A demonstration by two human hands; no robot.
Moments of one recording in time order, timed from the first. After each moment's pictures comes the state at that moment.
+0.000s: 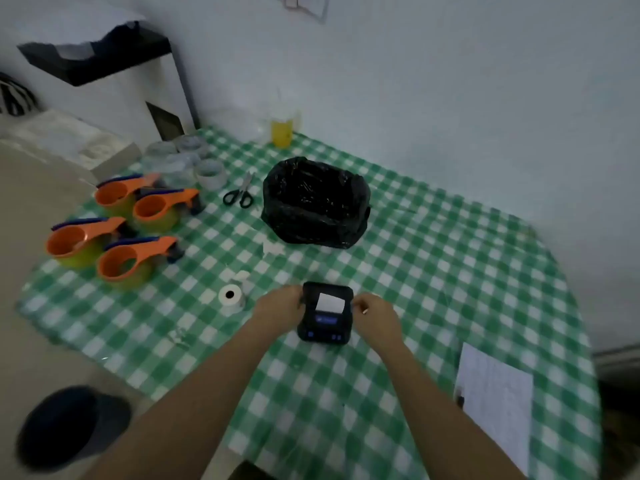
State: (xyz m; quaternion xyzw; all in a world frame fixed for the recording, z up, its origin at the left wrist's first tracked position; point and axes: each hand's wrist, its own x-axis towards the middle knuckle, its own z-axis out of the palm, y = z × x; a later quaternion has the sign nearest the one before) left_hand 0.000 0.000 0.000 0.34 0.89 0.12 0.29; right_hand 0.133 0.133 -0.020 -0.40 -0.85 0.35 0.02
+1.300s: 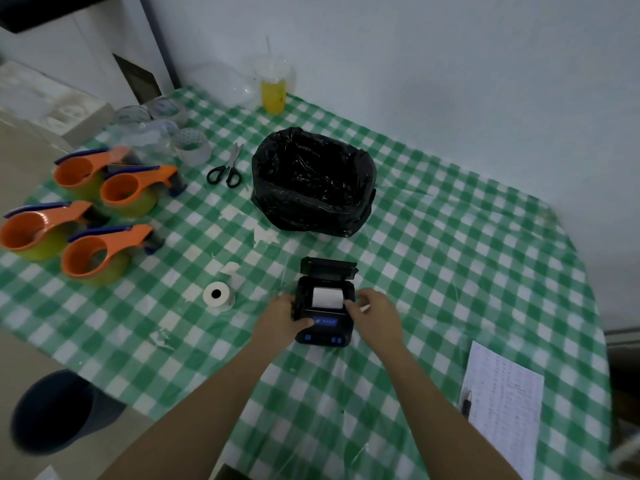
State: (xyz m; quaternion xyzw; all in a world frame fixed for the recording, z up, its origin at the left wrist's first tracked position) left_hand 0.000 0.008 -0.068 0.18 0.84 0.33 0.38; right_hand 0.115 0.150 -0.056 -0.44 -0.82 0.36 -0.01
